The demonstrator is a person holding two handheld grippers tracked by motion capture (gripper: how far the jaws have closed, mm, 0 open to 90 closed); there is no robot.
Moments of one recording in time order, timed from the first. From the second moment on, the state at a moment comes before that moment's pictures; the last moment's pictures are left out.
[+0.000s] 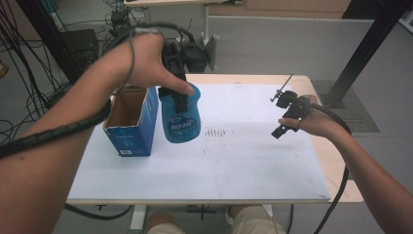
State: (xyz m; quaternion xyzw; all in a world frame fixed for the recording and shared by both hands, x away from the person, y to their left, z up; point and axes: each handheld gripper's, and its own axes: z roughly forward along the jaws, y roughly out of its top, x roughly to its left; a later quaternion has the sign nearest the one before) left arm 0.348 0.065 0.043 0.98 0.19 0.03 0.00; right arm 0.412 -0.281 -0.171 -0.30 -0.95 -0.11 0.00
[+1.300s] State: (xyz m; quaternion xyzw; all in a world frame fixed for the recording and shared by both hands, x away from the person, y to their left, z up) left arm 0.389 0.187 0.146 0.76 0.64 0.10 0.05; right arm 0.402 -0.272 -0.155 -0.29 -0.95 -0.11 -0.01
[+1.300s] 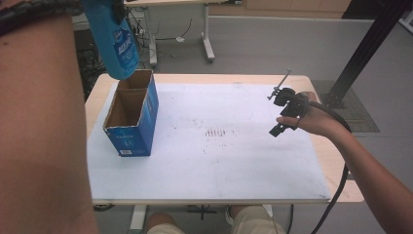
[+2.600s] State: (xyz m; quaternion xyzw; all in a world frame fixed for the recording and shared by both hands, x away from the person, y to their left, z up) left arm 0.405 0.242 0.056 0.69 0.71 0.08 0.07; right arm 0.402 -0.280 -0.165 -0.30 -0.95 -0.11 -0.01
